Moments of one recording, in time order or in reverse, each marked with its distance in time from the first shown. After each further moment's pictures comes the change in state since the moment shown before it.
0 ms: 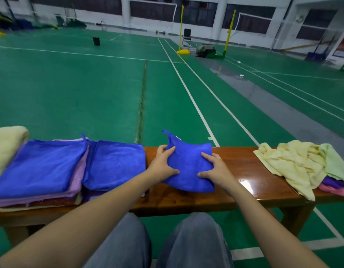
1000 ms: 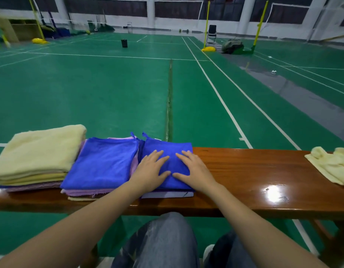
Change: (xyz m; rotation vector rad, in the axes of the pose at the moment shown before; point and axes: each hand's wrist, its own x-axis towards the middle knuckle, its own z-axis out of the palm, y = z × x) left_hand -0.063 -0.104 -0.105 0.632 0.057 0.011; right_hand 0.028 -0.073 0.159 -0.440 -0.106 -0.443
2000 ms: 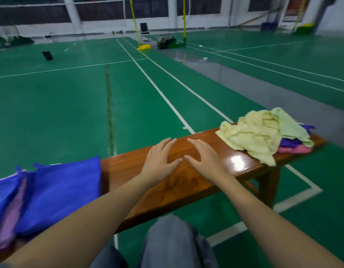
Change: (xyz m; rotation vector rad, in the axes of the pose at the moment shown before) left_hand 0.098 0.257 0.063 -0.220 0.018 0.341; right_hand -0.131 0.203 -0.131 0.128 0.368 0.324
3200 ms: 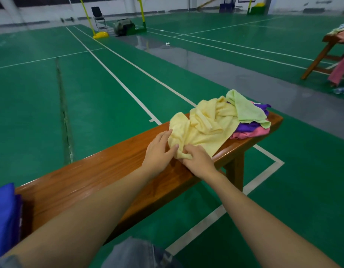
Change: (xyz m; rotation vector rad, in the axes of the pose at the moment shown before) left_hand 0.100 0.071 0.112 -0.257 -0.043 0.039; right_hand -0.005 0.113 -0.031 0.029 0.014 0.290
